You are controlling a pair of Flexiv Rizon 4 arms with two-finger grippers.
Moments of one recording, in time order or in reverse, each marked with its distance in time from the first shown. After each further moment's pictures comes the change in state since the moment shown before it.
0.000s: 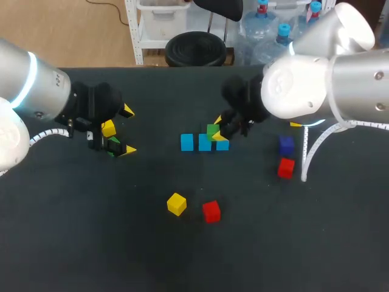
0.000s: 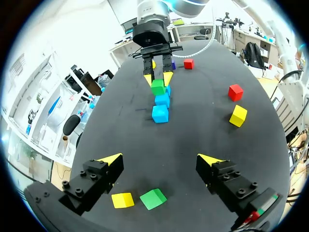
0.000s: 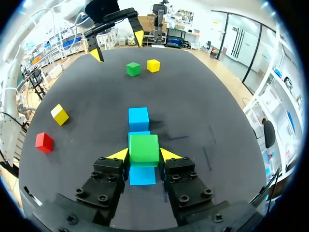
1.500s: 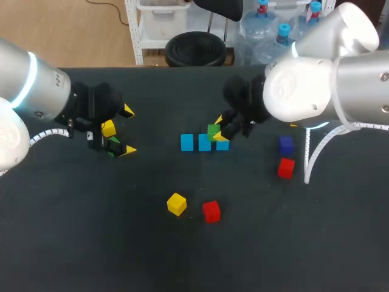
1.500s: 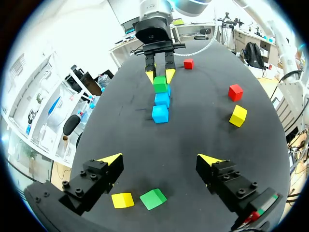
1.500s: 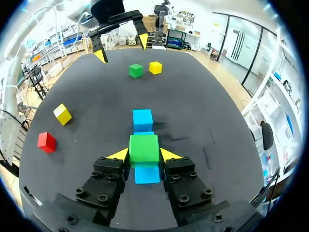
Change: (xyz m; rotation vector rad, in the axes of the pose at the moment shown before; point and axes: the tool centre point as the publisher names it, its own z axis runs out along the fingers) left arm 0.000 0.000 0.000 0.000 0.000 0.000; right arm -0.002 0.005 -0.006 0.013 -0.003 -0.017
